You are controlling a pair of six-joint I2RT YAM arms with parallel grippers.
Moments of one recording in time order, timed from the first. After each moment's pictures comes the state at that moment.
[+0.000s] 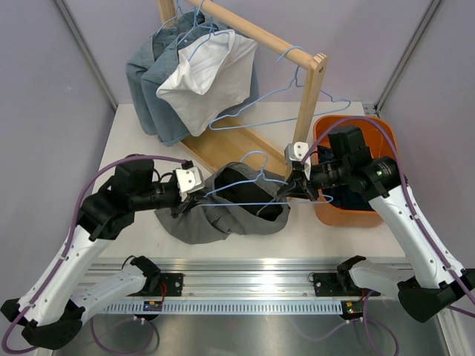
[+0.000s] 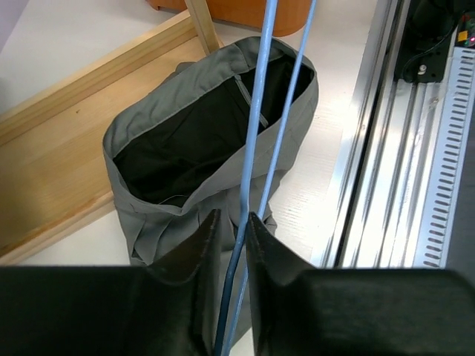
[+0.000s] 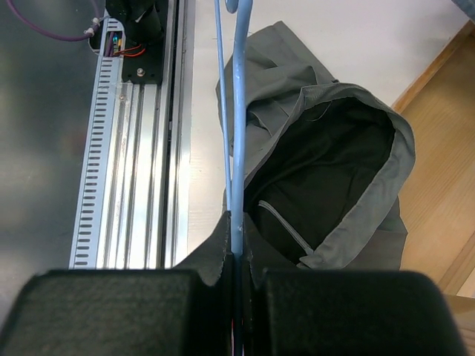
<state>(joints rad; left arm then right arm) -0.62 0.84 1.19 -0.86 0.52 0.41 0.47 1.12 1.38 -1.01 -0.93 -0.70</state>
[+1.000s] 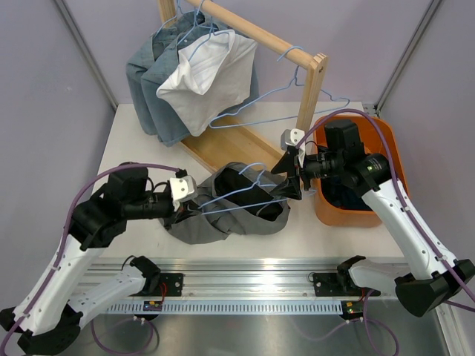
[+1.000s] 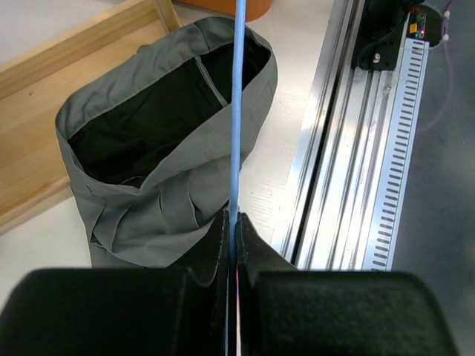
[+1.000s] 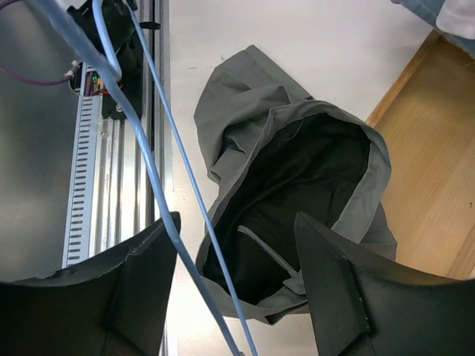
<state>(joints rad) -0.62 0.78 1.19 -0.97 0.58 0.37 0.46 1.17 1.34 -0.80 -0.92 -0.52</state>
